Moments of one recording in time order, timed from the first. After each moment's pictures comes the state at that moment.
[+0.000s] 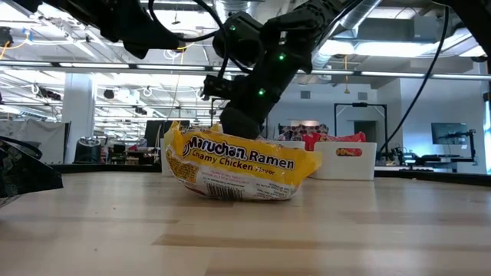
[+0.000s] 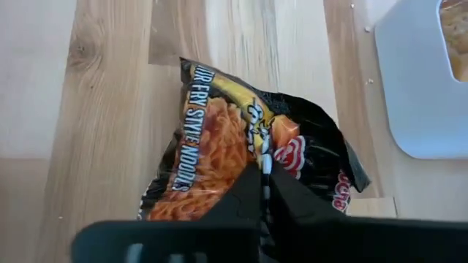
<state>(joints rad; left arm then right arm) -0.26 0.97 0.55 0.12 -0.38 0.00 -0.03 2.11 1.42 -0.29 0.21 -0.15</state>
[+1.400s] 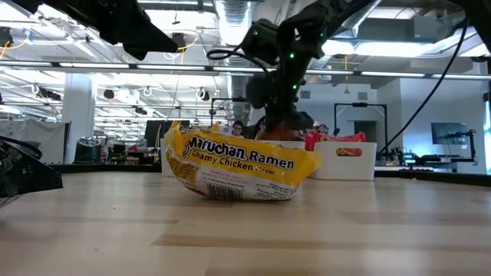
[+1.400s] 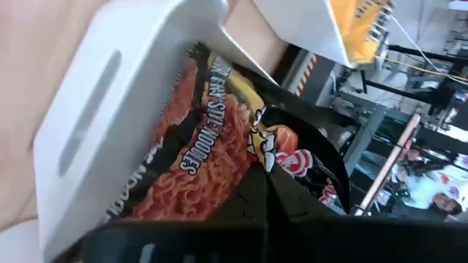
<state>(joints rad) -0.26 0.97 0.55 0.10 -0.38 0.01 -0.25 1.92 1.41 -0.46 0.66 -1.06</state>
